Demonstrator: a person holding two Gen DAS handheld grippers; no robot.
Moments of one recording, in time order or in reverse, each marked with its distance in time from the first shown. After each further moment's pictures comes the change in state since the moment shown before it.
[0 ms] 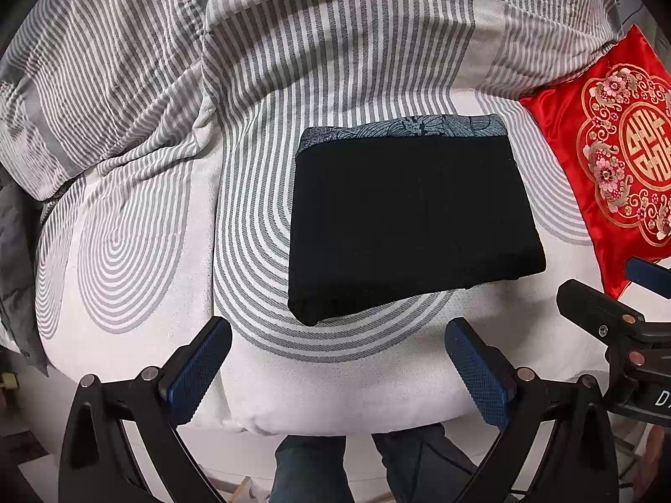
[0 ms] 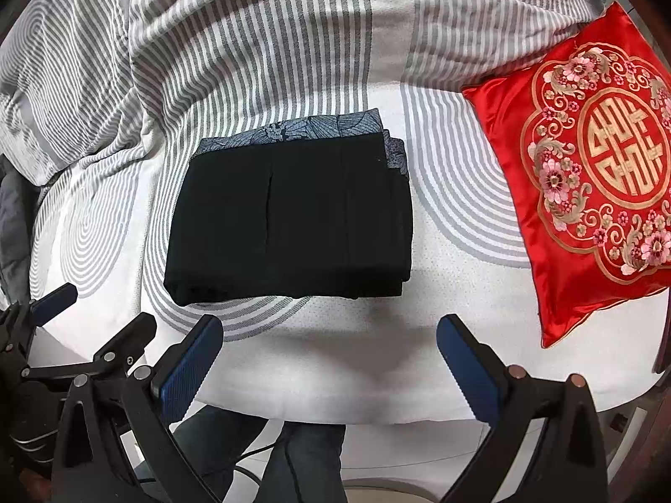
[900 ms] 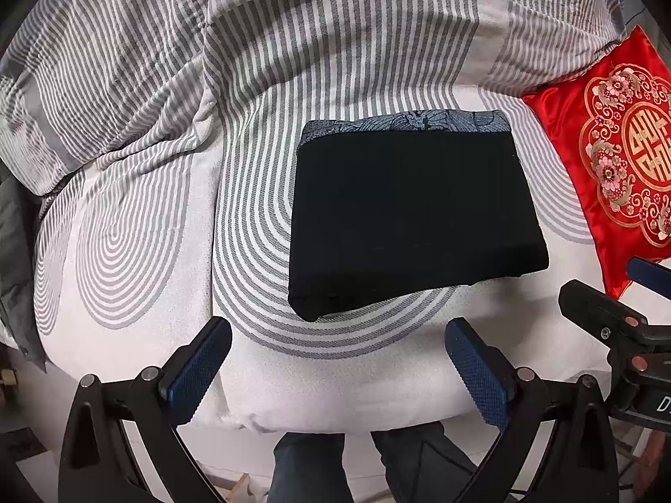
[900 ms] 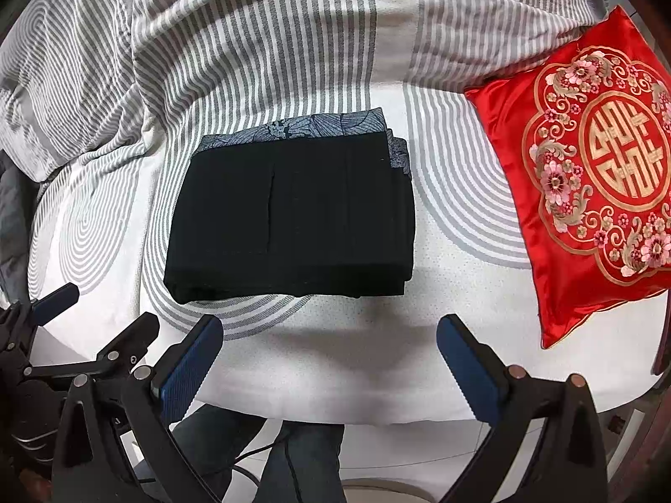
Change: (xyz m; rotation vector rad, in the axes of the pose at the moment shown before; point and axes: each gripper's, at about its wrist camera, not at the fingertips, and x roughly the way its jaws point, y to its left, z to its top) left arm 0.004 0.002 -0.002 -0.024 0.013 0.000; right arm 0.002 0.002 0.002 -0.016 0.004 -0.002
